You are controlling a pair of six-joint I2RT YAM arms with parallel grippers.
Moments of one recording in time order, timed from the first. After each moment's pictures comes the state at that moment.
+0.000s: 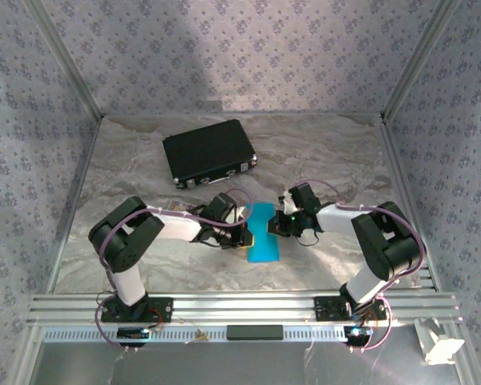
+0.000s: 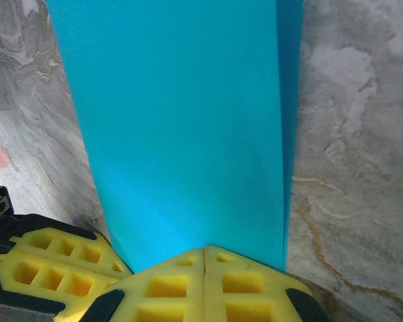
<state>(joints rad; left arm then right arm) -0.82 1.77 0.75 0.10 0.56 -0.85 0.45 1.60 0.64 -0.10 -0.55 0.60</state>
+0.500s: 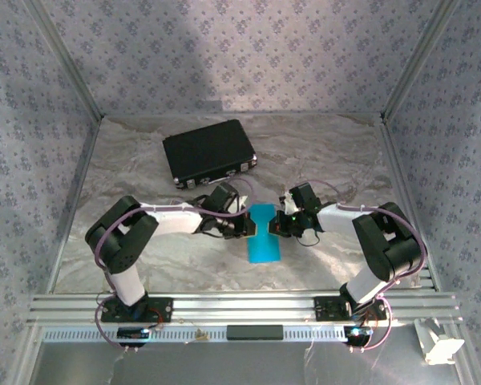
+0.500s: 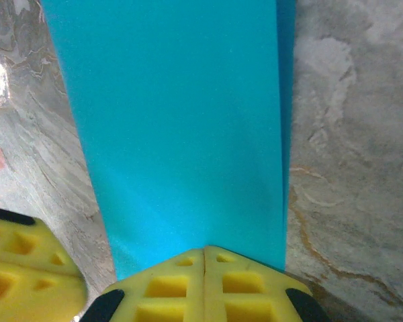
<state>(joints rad) -0.79 1.75 0.87 0.00 0.54 -0.83 0.45 1.59 0.64 -0.12 -0.55 0.60</state>
